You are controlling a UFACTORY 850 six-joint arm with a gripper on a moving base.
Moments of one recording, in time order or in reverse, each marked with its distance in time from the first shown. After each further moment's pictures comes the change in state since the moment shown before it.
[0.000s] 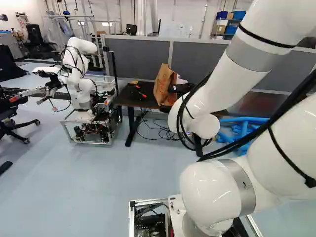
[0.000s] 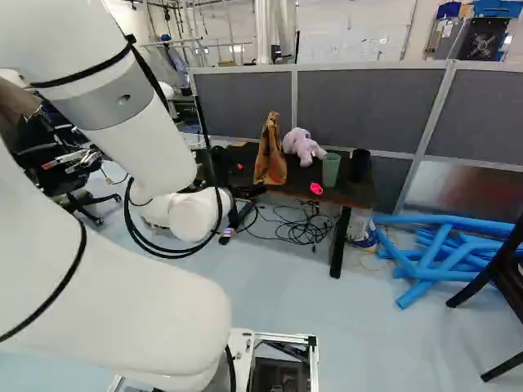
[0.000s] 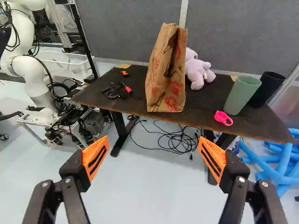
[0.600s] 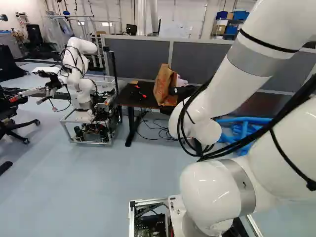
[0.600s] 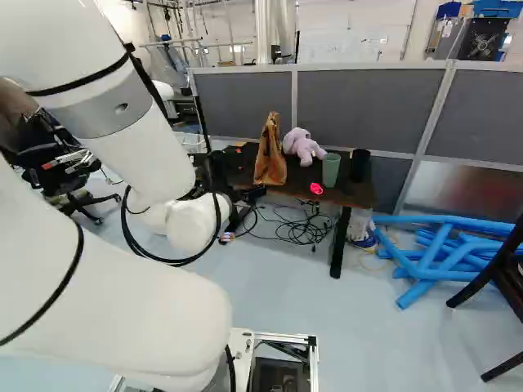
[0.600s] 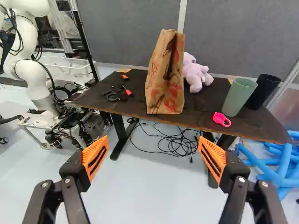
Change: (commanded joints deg) arm 0.0 0.5 1.7 0.2 2.8 0.0
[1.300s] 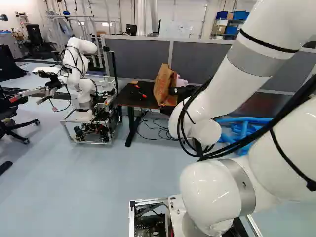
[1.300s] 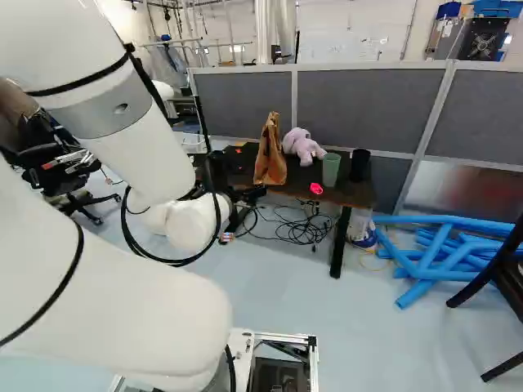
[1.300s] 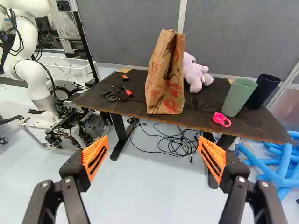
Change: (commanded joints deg) arm 0.0 0.0 0.0 0.0 0.0 0.0
